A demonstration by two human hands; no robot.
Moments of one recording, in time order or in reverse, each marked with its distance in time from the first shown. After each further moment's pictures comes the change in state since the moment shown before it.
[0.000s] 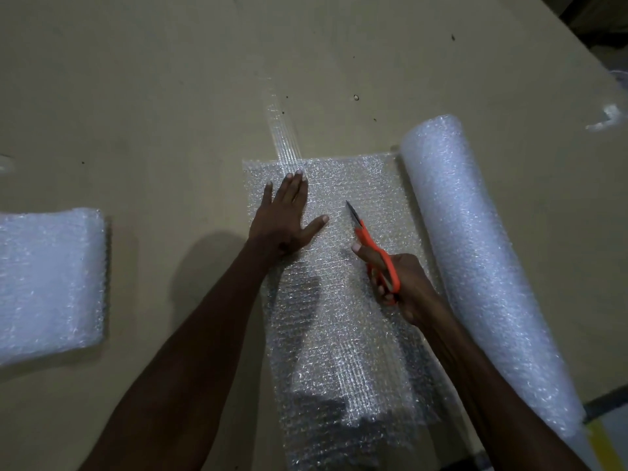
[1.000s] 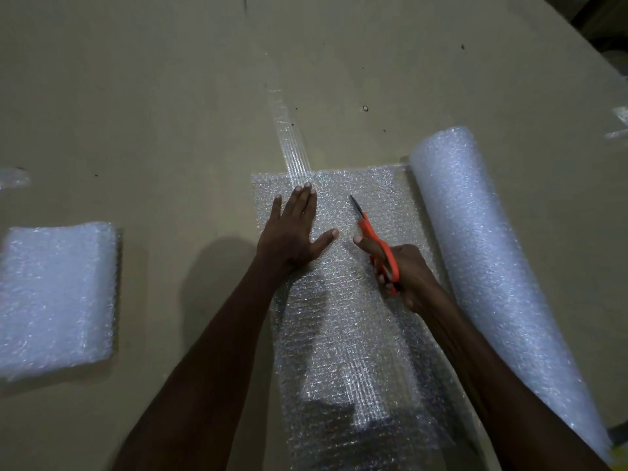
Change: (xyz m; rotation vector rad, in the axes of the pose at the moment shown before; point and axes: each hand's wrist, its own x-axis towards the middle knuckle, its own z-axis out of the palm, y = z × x) left_hand -0.002 -0.001 0.006 0.020 0.065 0.016; right_hand 0.023 -0.029 0.012 -0.034 0.015 -0.031
